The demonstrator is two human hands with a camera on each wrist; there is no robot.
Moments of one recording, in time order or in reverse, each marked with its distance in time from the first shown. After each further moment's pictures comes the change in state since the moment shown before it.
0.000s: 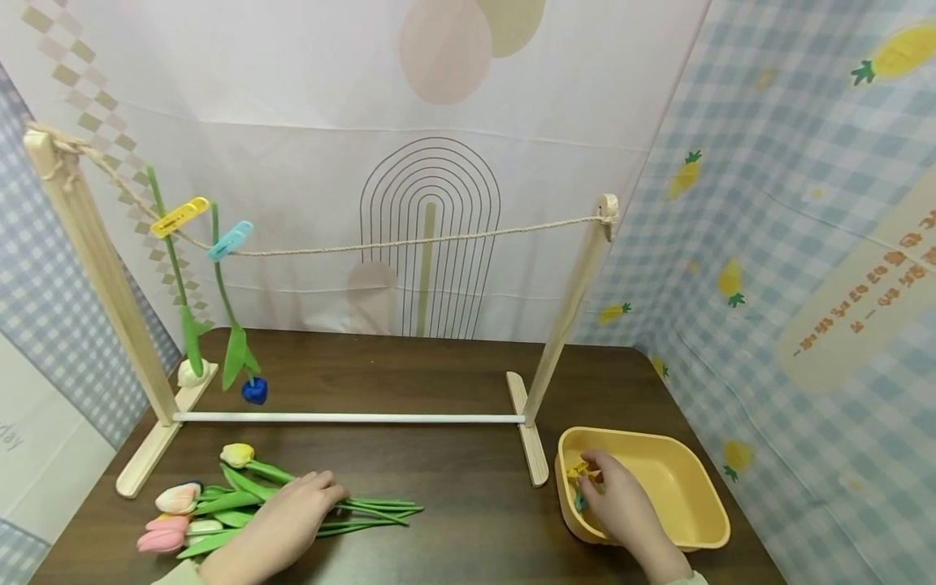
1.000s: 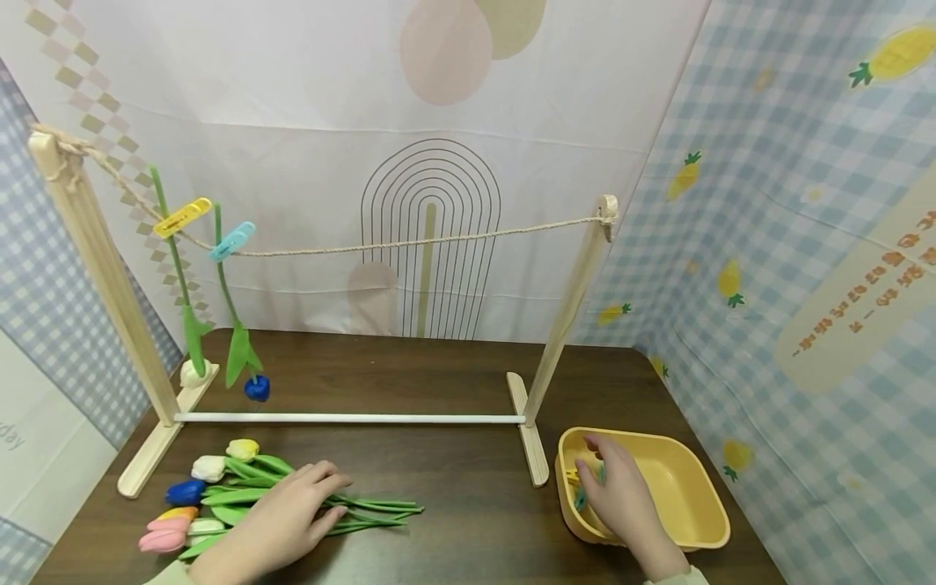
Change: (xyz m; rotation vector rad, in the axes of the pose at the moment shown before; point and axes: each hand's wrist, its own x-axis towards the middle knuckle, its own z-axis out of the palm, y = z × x) left_hand -0.005 -0.001 -0.013 -0.047 0.121 0.022; right_hand 0.000 -0.007 -0.005 -0.004 0.214 -0.155
